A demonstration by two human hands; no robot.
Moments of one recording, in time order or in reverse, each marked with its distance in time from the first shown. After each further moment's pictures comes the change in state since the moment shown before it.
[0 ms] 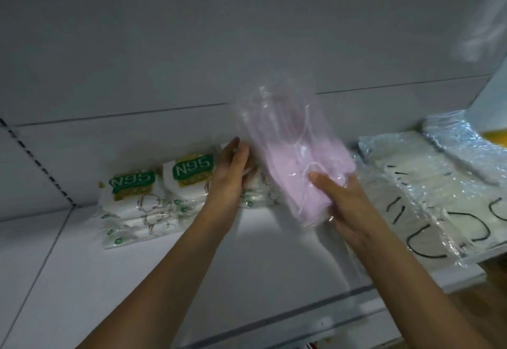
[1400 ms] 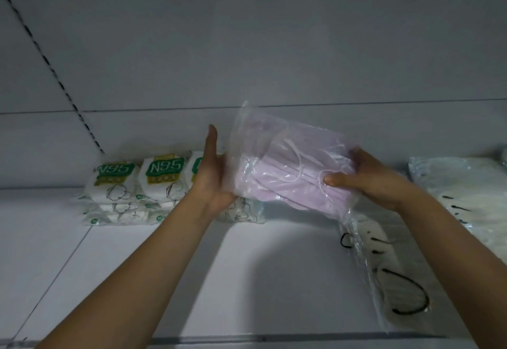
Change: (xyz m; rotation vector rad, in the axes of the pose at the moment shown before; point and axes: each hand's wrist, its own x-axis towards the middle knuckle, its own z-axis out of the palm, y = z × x) left_hand 0.019 0.032 -0.031 -0.433 -0.010 -0.291; right_hand 0.111 -0.032 -0.025 -0.693 -0.572 -0.068
